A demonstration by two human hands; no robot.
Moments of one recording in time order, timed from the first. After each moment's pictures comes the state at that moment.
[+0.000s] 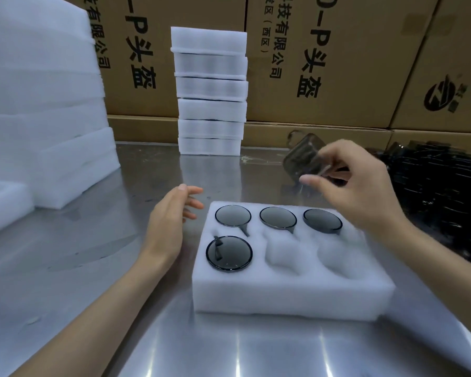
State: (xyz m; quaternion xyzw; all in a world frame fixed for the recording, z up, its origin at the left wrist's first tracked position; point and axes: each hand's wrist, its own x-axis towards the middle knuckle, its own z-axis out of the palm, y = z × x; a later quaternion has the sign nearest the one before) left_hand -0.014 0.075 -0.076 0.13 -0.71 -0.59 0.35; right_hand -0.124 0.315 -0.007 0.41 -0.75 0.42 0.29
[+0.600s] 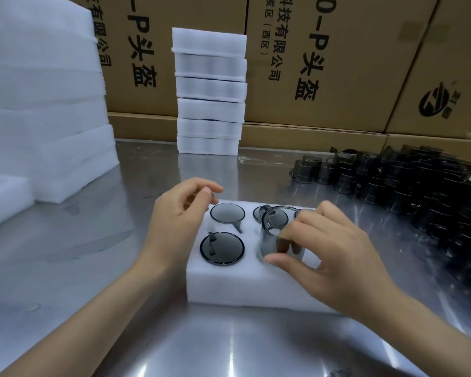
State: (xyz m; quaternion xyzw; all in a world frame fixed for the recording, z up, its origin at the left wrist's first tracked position) left_hand 0.008 0.109 -0.051 0.05 -0.77 -0.50 0.40; right_hand -0.045 0.326 -0.036 0.53 -0.75 0.21 0.33
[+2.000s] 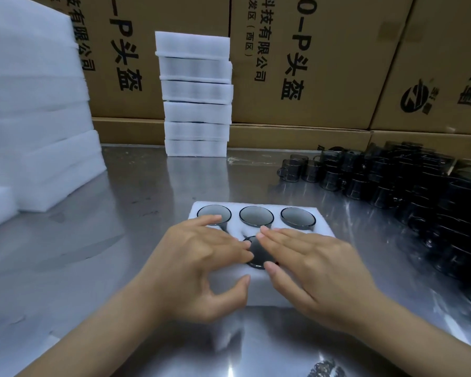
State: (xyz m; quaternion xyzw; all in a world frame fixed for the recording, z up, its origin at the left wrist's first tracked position) left_hand 0.045 0.144 -0.045 -0.21 -0.92 -0.15 0.29; right_hand -0.035 0.339 -0.049 0.50 -0.82 0.09 0.26
